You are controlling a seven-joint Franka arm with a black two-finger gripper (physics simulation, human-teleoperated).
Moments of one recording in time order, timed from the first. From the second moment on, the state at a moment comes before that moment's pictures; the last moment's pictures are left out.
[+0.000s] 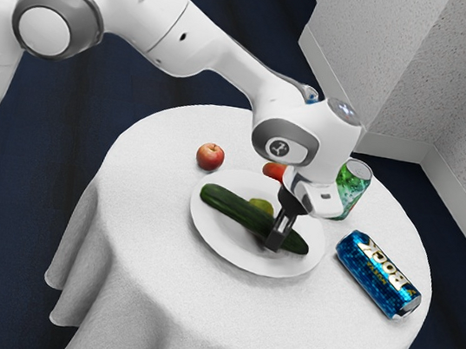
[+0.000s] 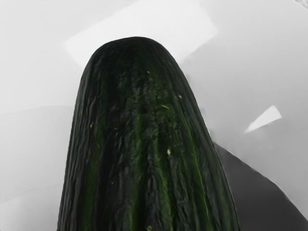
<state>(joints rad) -0.03 0.24 -0.19 -1.78 0.05 2.03 0.34</state>
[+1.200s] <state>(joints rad) -0.28 0.13 -0.19 -1.70 -0.05 1.86 0.35</state>
